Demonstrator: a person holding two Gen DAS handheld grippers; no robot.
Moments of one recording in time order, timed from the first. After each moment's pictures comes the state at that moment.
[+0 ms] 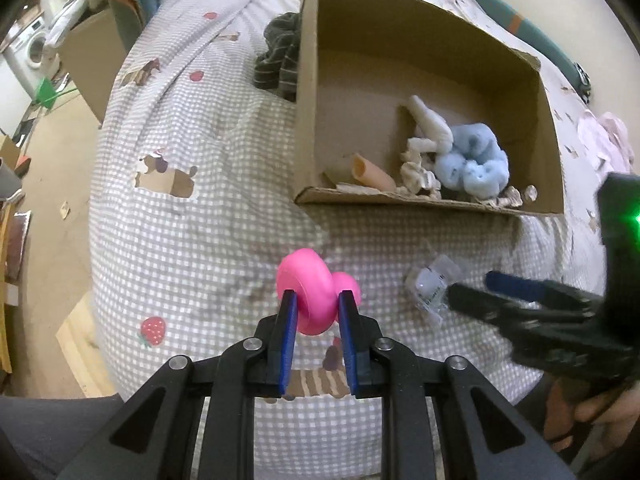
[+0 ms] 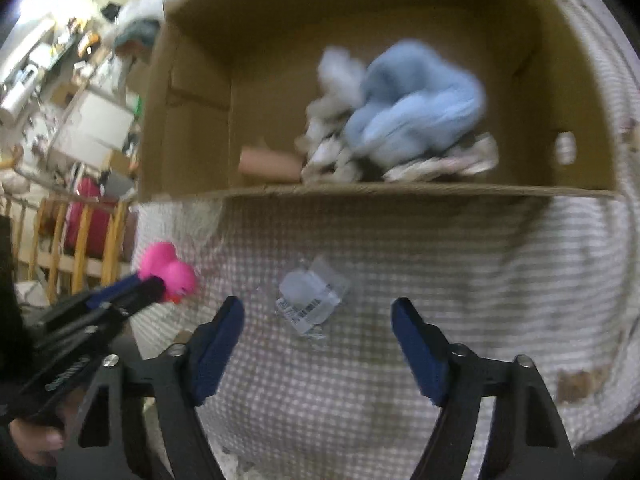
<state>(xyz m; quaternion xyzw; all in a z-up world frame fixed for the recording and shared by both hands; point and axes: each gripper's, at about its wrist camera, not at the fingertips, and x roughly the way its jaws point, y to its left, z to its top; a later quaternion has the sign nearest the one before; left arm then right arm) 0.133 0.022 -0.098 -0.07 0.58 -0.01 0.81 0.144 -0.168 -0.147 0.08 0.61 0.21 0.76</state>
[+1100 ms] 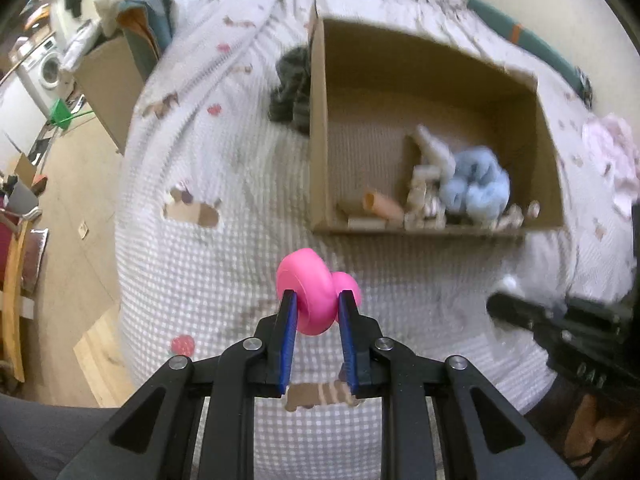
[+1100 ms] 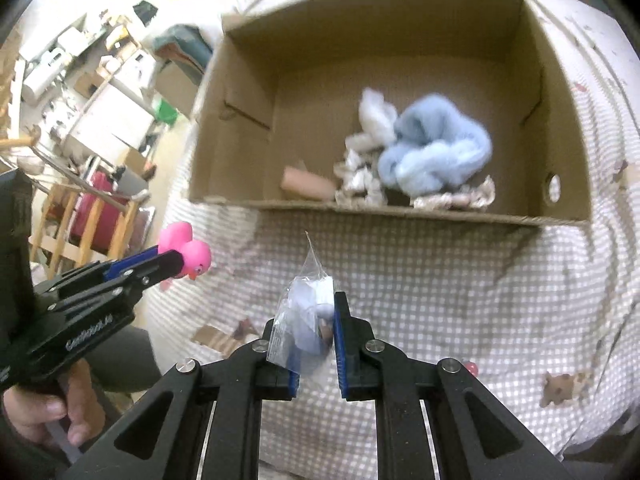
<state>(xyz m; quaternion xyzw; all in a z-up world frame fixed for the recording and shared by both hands) 0.133 0.025 -0.069 -0.06 0.54 0.01 0.84 0.109 -0.193 -0.096 0.07 0.55 0.24 0.80</state>
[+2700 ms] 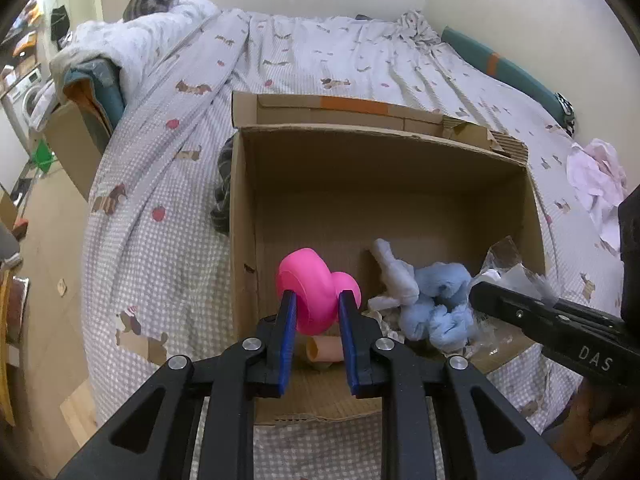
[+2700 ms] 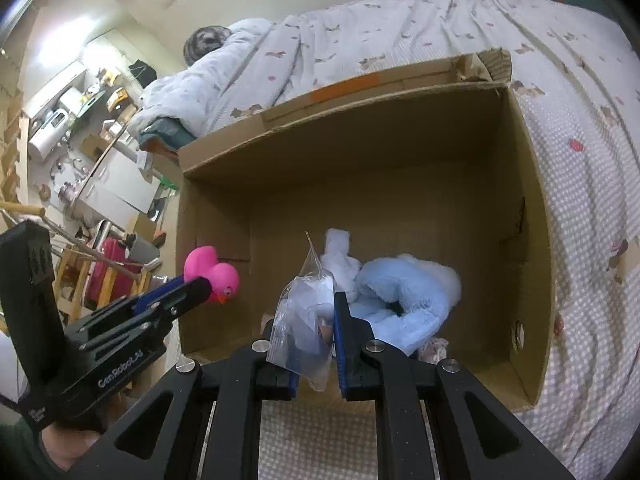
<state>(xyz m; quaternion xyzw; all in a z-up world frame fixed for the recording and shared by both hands) 0.233 -0.010 -0.054 -0.05 0.48 -0.03 0.88 0.213 -0.214 -0.069 0.14 0.49 0.23 0.83</state>
